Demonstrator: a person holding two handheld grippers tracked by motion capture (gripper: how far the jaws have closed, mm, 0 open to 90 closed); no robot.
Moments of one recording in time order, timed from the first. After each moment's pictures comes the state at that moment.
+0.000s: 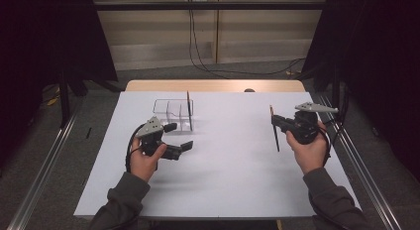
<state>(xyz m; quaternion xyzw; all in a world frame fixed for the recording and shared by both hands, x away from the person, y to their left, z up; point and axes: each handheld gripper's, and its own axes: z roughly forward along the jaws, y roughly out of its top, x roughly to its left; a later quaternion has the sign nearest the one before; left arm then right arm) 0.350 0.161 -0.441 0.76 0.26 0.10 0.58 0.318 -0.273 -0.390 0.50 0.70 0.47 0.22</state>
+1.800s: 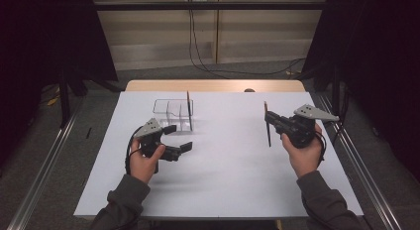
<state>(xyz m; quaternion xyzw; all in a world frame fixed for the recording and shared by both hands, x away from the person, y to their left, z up) 0.348 0.163 -0.445 0.75 0.28 0.08 0.59 0.305 -0.255 -0.385 0.43 0.67 0.54 0.25</state>
